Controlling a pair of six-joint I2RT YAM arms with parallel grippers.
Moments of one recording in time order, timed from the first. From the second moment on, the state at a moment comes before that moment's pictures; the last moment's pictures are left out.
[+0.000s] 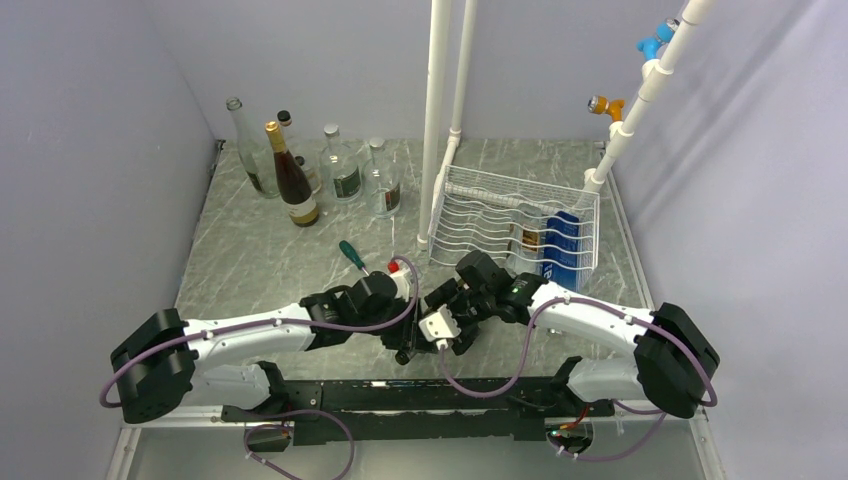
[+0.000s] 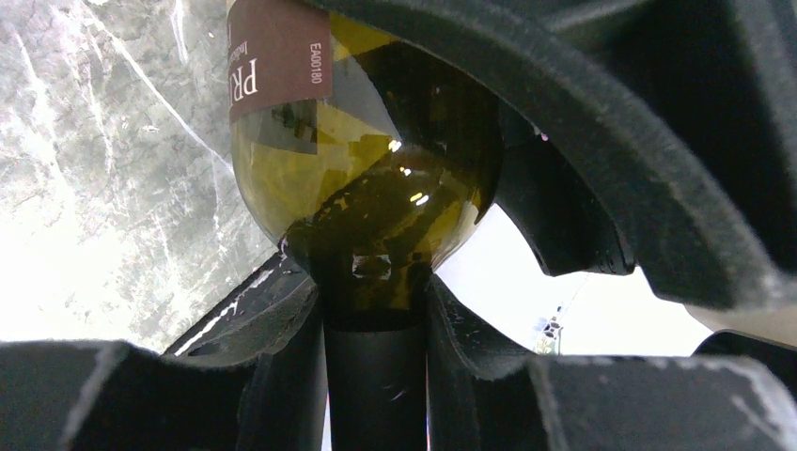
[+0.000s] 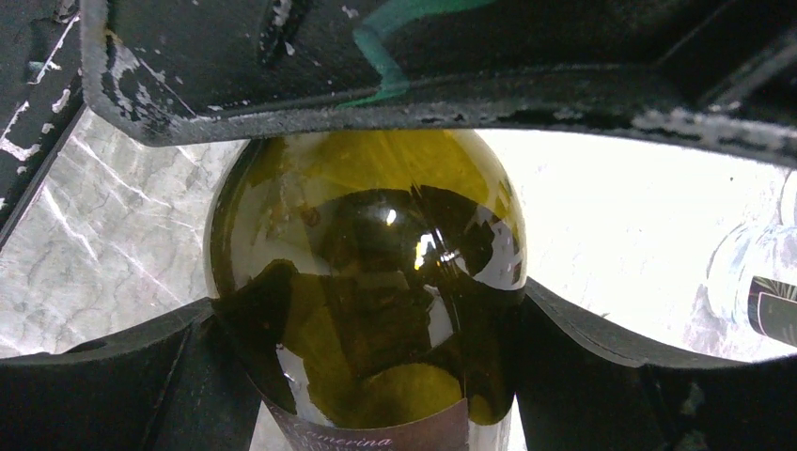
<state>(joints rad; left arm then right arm) -1.05 1.20 0.61 -0.07 0.30 -0.98 0.85 1.25 0.67 -0.36 -0.51 -1.27</state>
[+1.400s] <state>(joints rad) -1.04 0.90 0.49 0.11 0.19 -0.90 0.74 1.24 0.67 -0.40 -0.72 -1.17</state>
